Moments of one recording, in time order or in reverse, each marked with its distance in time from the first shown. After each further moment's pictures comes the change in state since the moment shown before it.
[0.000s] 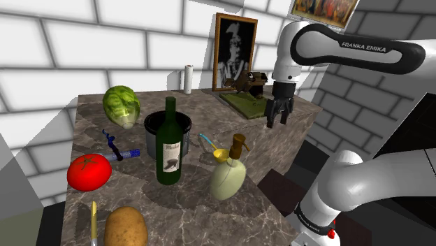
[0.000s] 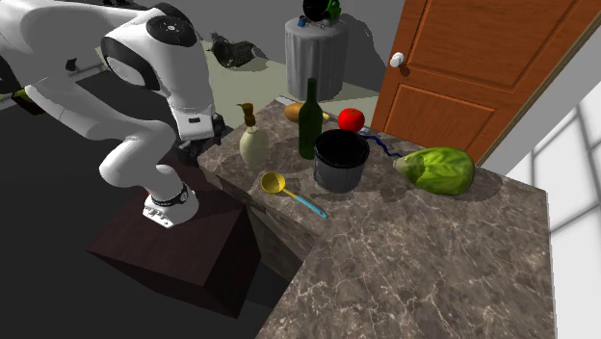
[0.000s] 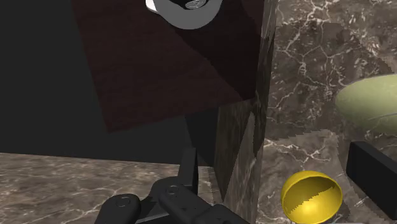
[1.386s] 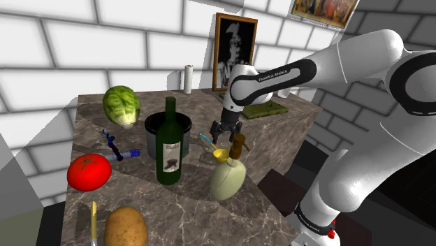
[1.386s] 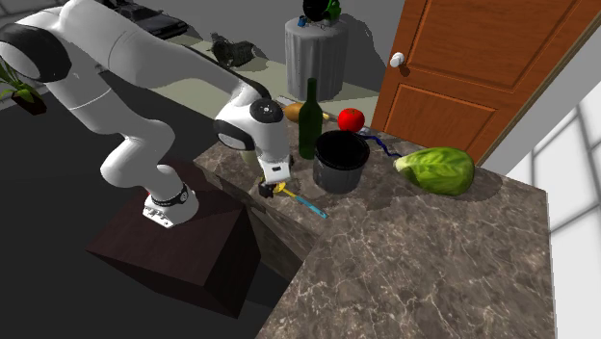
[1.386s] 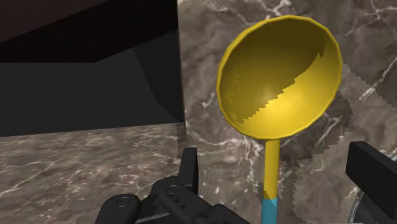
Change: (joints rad) arm 0.053 0.531 0.089 -0.036 0.166 0.730 0.115
